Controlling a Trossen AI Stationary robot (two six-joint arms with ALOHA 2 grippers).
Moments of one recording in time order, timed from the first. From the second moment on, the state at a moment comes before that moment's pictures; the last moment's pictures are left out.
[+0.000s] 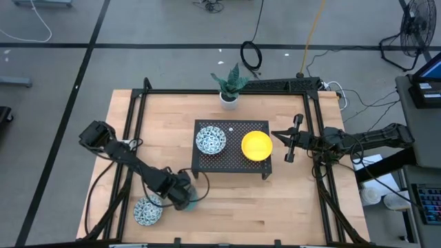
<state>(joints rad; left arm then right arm) -0.56 1.70 0.97 -0.75 -0.10 -1.13 0.12 0.50 0.25 0.37 0.34 -0.32</state>
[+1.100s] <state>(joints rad) -0.53 1.70 1.11 -0.94 -0.06 -1.01 0.12 0.50 0.25 0.37 0.34 -0.32</state>
